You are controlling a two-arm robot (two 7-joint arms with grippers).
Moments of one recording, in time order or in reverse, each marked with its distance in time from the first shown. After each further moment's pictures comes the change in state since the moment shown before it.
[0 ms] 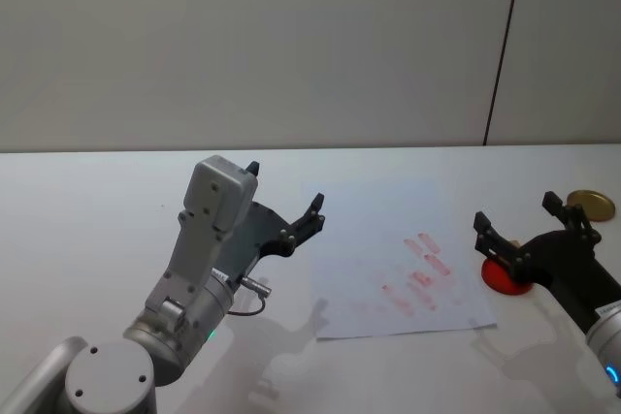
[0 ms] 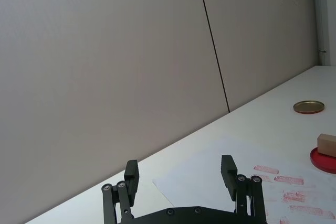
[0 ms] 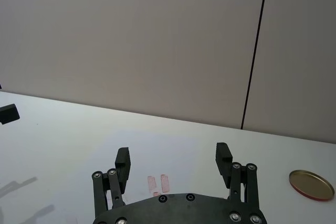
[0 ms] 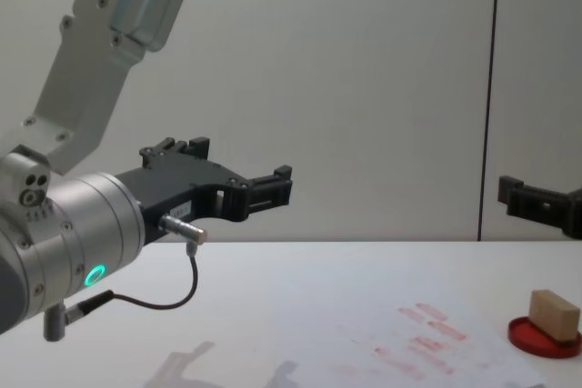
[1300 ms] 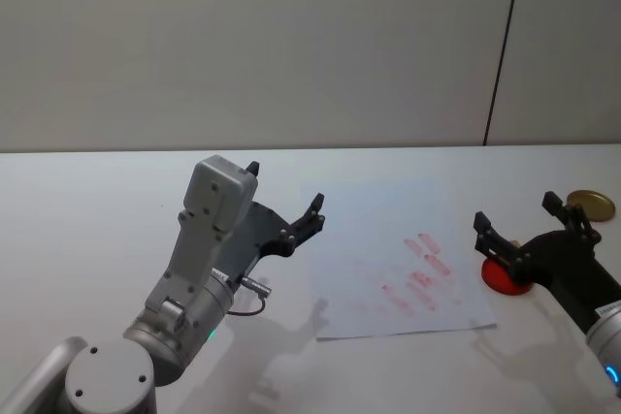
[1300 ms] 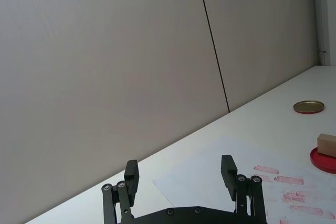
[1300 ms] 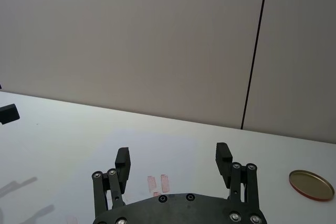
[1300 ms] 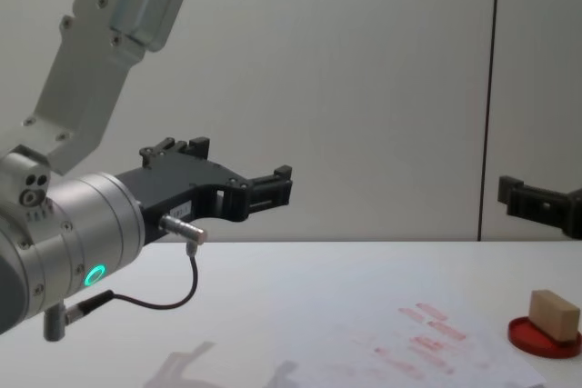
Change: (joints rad) left arm 0.000 0.000 0.000 0.000 0.000 0.000 0.000; right arm 0.000 0.000 0.000 0.000 0.000 0.000 0.000
